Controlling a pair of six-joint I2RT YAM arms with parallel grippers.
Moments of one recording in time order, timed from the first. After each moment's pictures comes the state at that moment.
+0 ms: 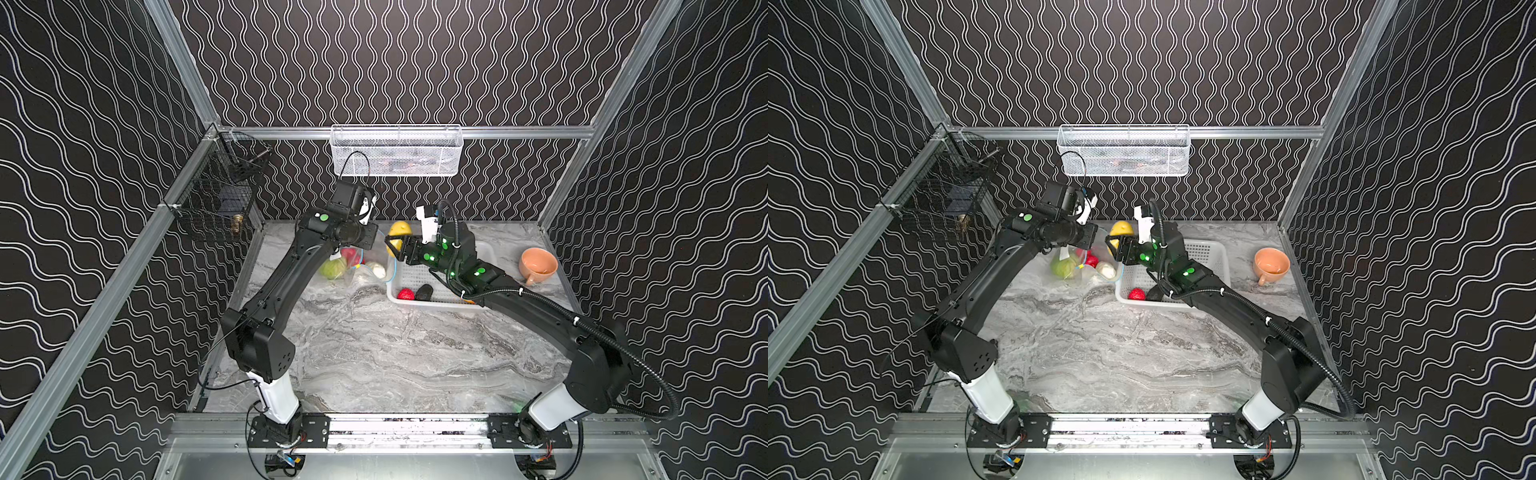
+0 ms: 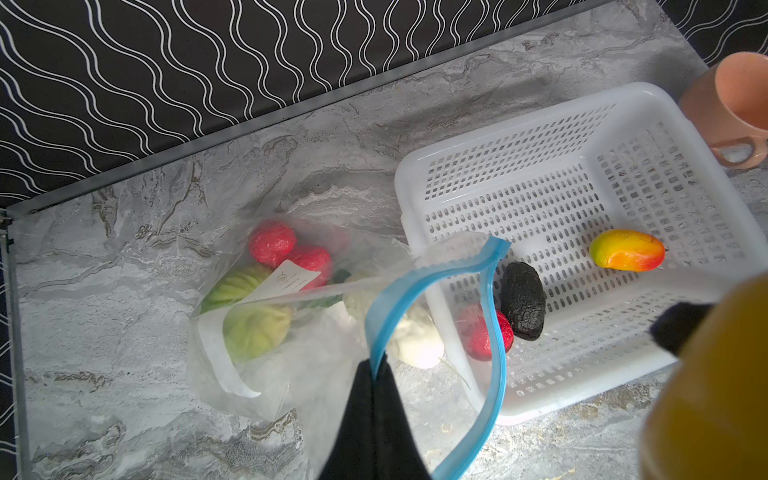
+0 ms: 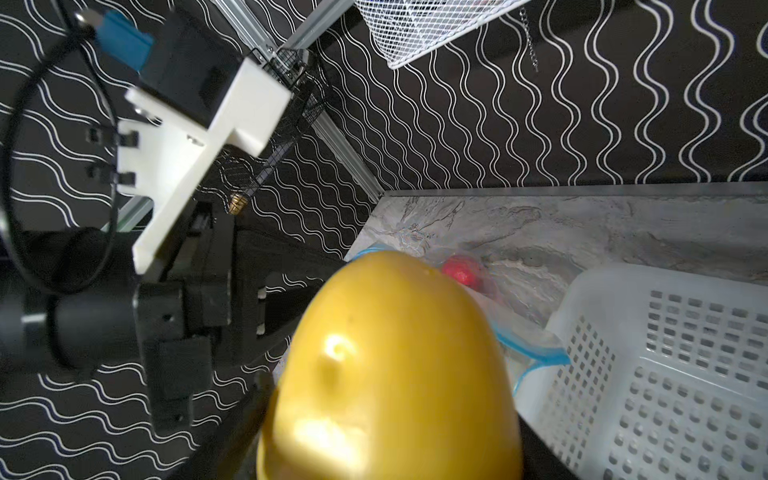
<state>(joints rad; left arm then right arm) -0.43 1.77 1.93 -0.99 -0.03 -0.04 0.68 1.60 1.31 0.07 -0.19 0.56</state>
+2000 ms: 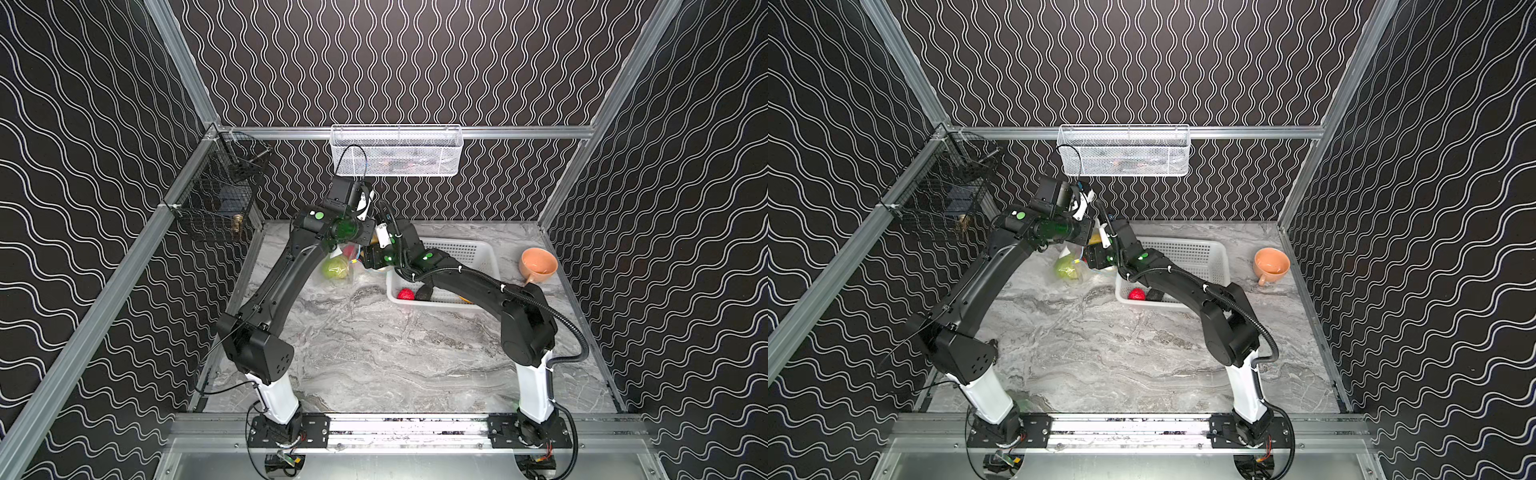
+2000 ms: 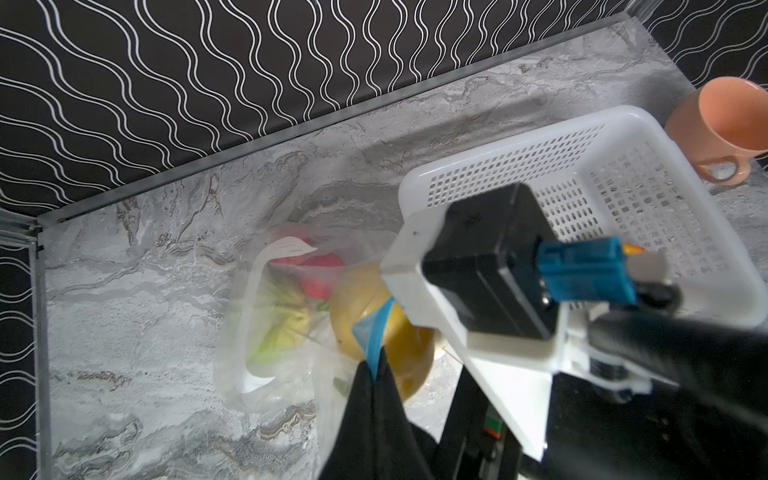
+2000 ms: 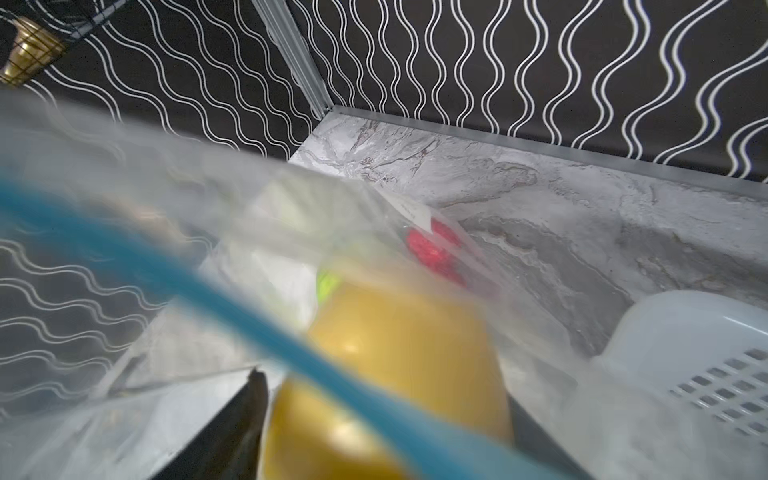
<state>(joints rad) -0.43 1.75 1.98 -1.02 -0.04 -0.04 0.76 2.05 1.74 -0.16 -0.11 0.32</state>
